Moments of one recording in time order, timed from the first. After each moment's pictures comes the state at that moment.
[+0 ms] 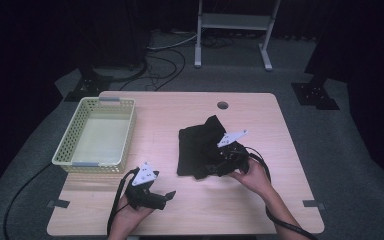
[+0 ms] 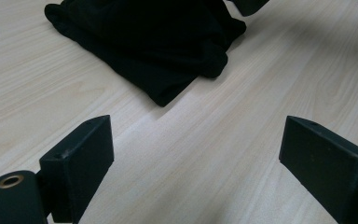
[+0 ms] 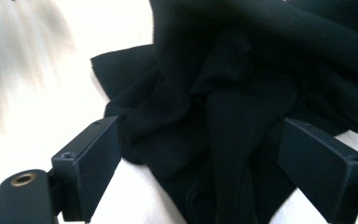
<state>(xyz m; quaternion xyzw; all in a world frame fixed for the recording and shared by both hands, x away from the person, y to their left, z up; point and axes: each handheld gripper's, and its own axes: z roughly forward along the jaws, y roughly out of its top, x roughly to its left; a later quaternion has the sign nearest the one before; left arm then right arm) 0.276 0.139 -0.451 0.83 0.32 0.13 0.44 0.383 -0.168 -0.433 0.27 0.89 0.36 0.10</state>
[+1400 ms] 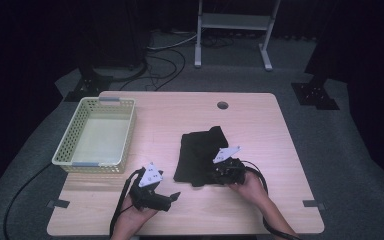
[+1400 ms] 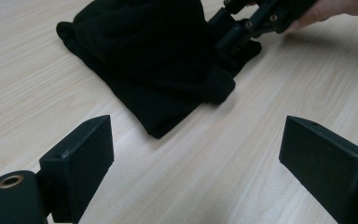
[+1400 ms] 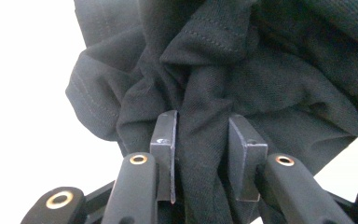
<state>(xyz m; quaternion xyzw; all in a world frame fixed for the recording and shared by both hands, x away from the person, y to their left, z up) 0.266 0.121 -0.435 0.84 0.30 0.15 0.43 0.352 -0.160 -0.466 0.25 0.90 0.33 0.11</state>
